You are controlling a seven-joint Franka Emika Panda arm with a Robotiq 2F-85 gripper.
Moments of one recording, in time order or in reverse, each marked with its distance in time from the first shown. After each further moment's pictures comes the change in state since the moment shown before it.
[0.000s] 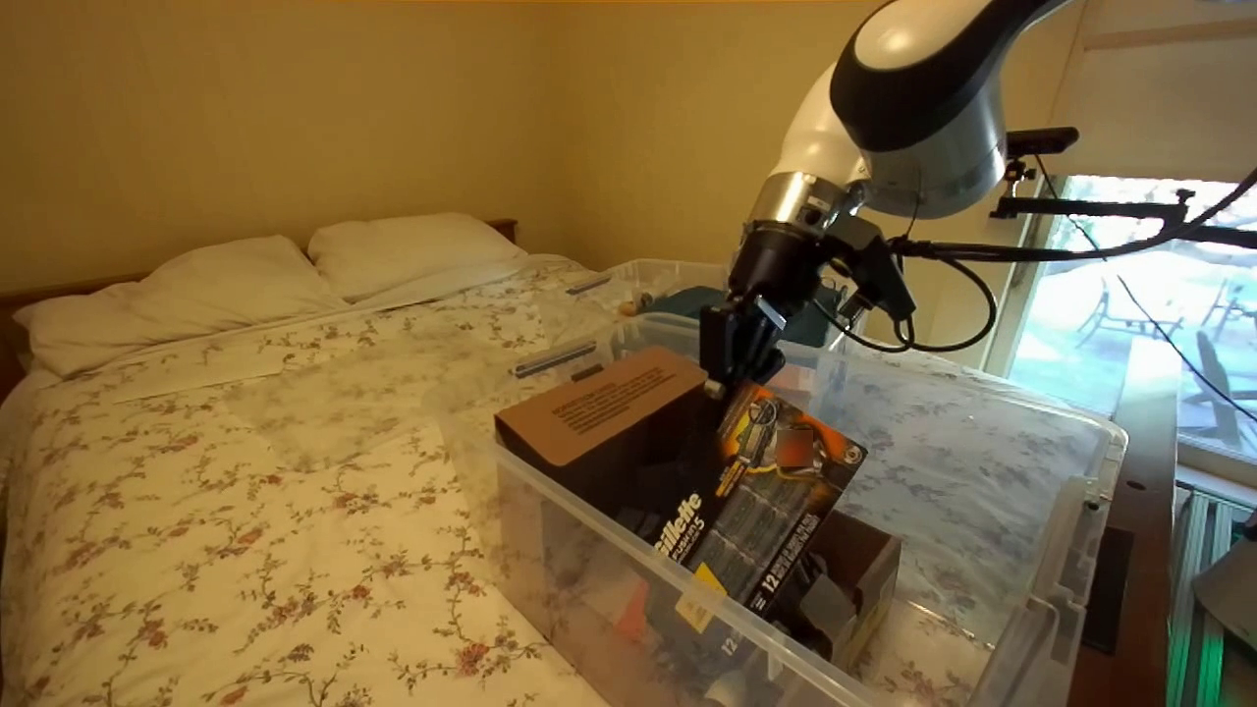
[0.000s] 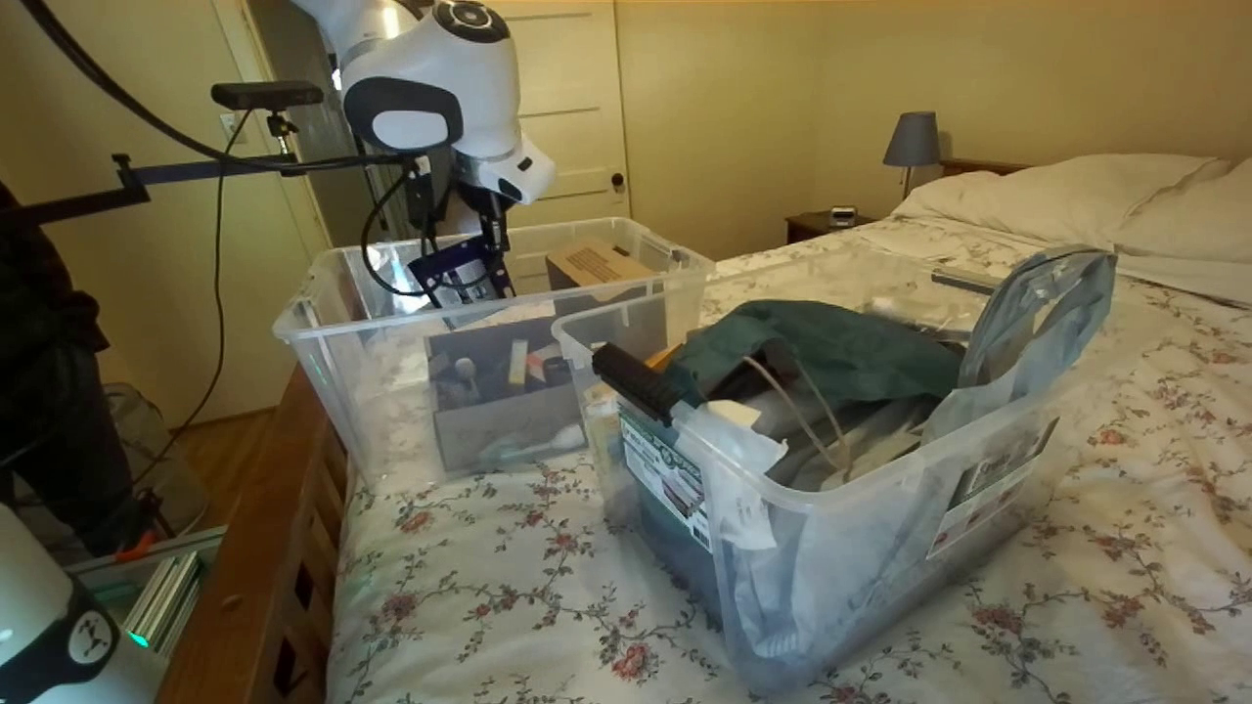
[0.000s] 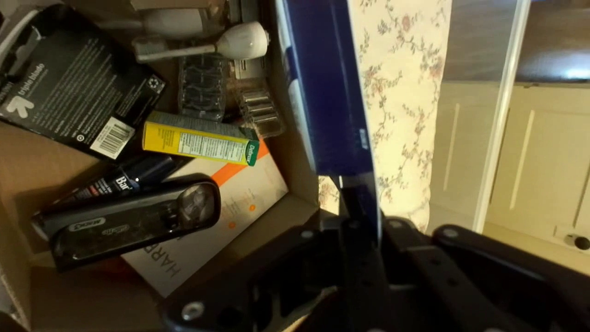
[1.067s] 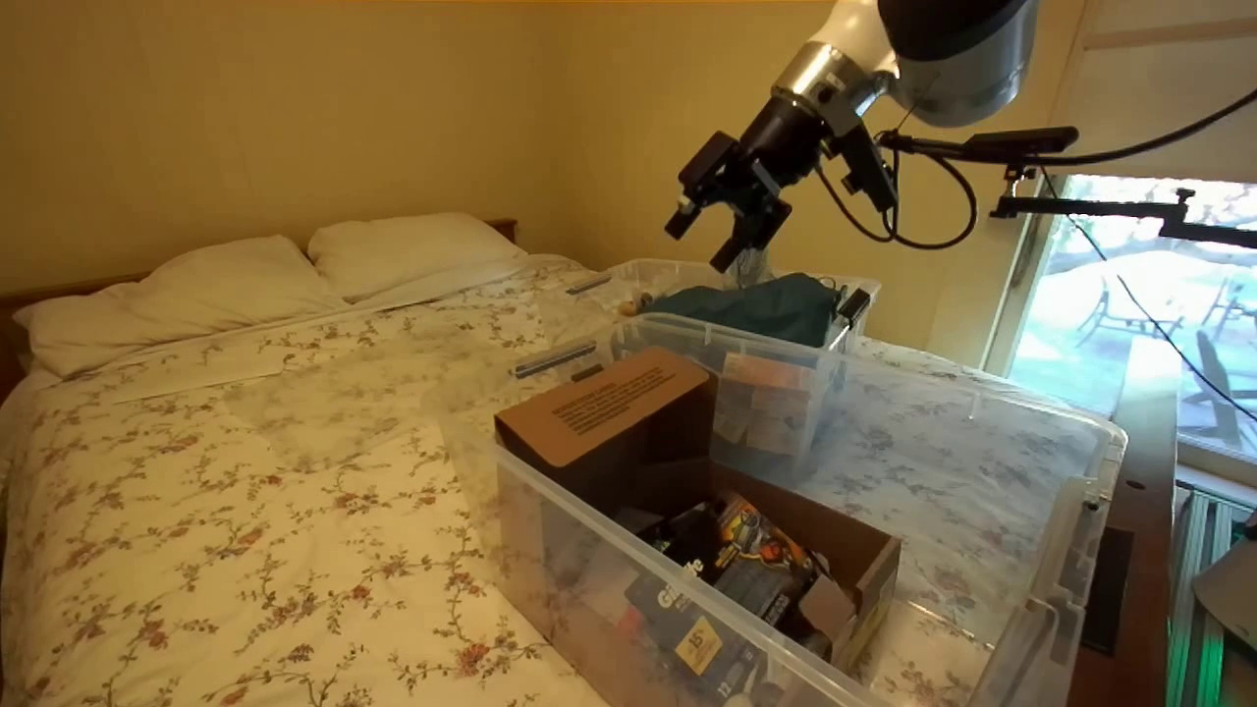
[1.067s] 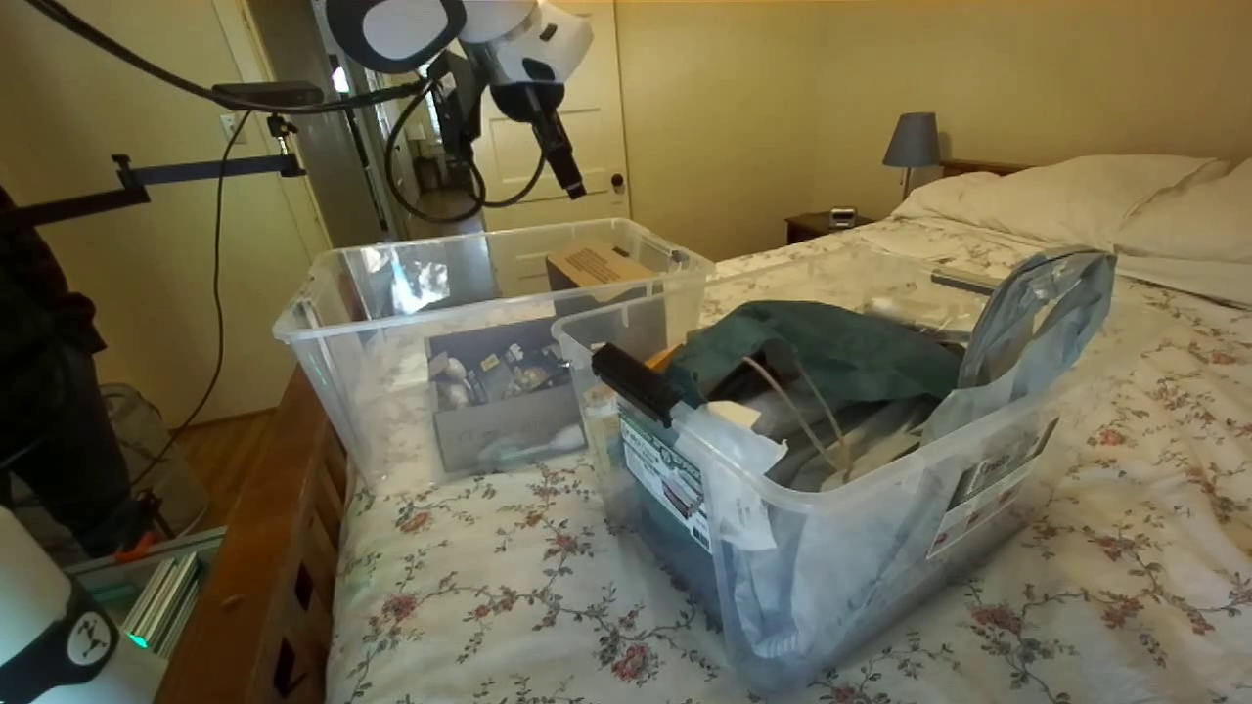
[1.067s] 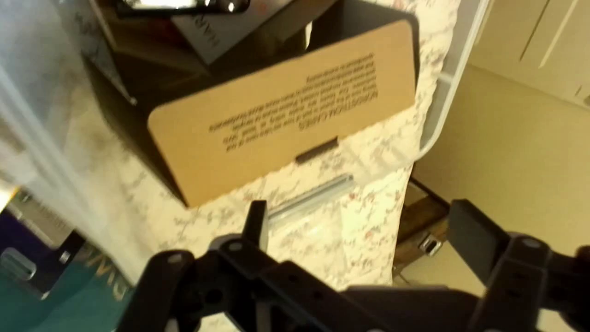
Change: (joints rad) arm -0.124 -0.164 -0.031 0.010 -0.263 0.183 0.136
